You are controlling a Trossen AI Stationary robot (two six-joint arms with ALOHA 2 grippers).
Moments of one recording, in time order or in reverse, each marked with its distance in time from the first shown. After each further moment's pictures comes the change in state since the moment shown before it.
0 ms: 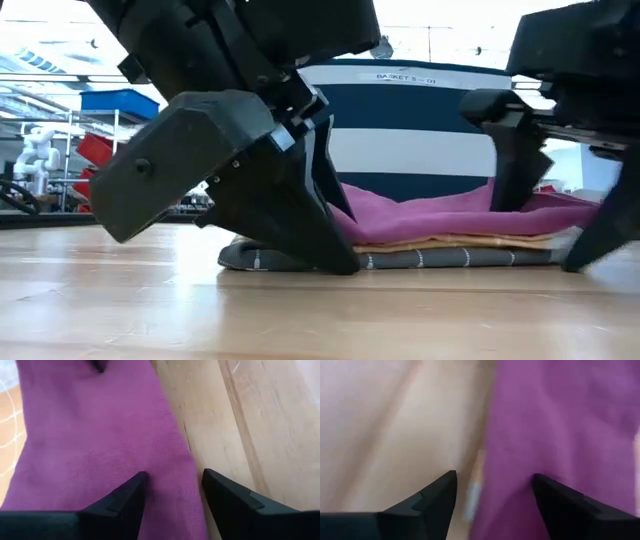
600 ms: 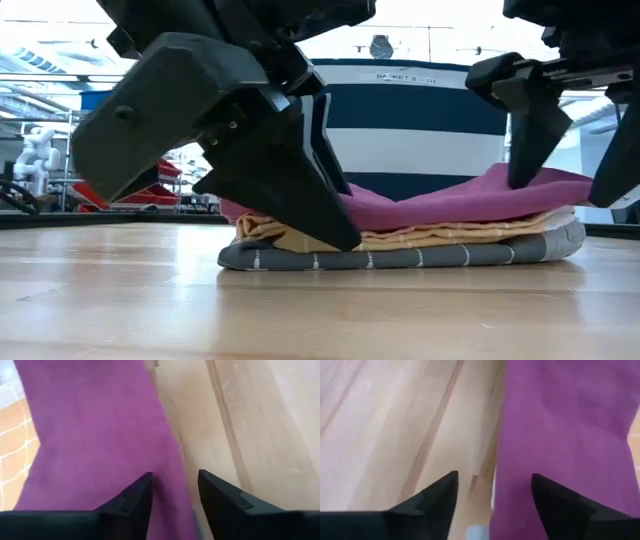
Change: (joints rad) left arm -0.014 -0.037 -0.002 0.008 -0.011 0.004; right arm 0.010 -0.109 0.075 -0.115 -0.137 0.122
